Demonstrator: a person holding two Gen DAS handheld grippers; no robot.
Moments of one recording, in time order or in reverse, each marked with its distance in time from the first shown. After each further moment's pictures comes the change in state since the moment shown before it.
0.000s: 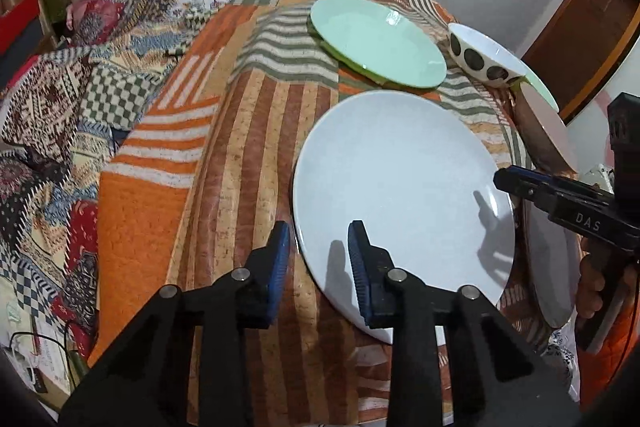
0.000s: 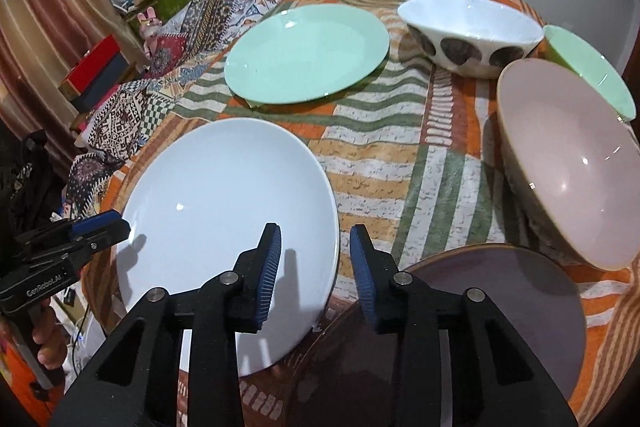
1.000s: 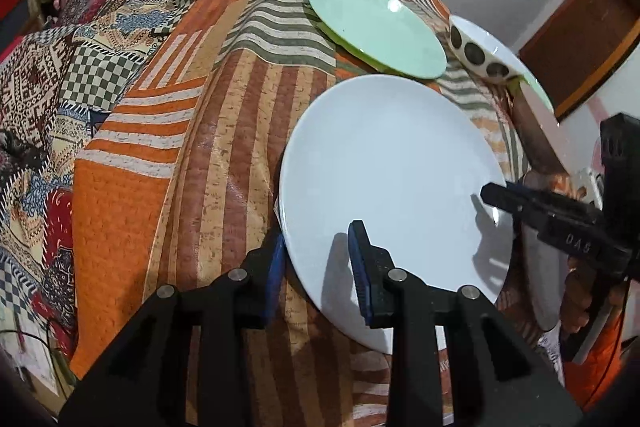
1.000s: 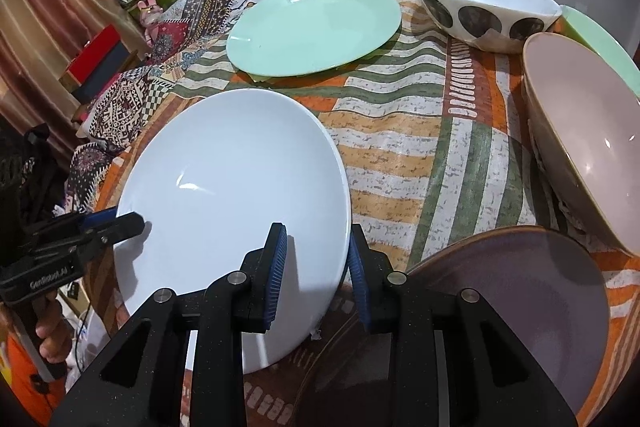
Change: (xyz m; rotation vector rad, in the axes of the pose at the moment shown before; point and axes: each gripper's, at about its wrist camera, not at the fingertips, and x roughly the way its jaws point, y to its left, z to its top) left arm 0.015 0.010 0.005 -0.034 0.041 -0.059; right arm 0.010 0.001 -0.003 0.013 0.040 0.022
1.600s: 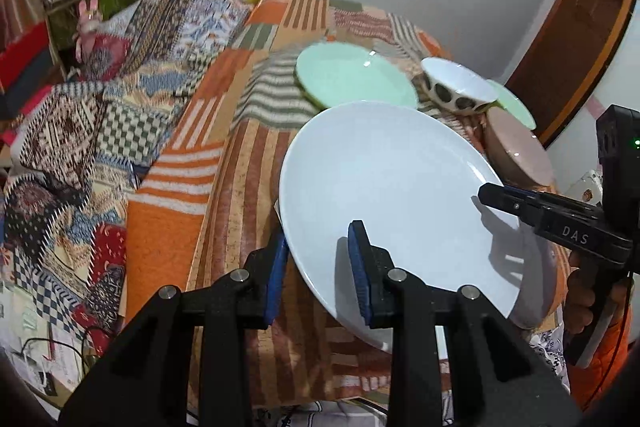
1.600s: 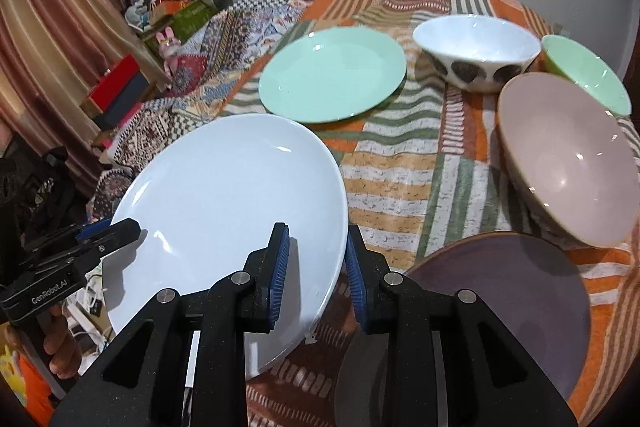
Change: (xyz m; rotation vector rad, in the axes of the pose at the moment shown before) left arm -0.077 -0.038 -0.004 0.083 -0.165 0.071; right arm -0.050 0.012 -0.003 0.014 -0.128 0.039
